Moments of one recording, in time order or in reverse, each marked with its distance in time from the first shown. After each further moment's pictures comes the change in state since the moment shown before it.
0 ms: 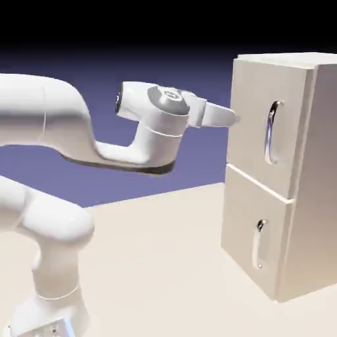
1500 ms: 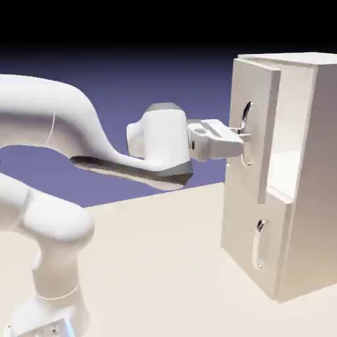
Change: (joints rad) arm -0.125 0.055 0.136 -0.116 -0.496 -0.393 0.718
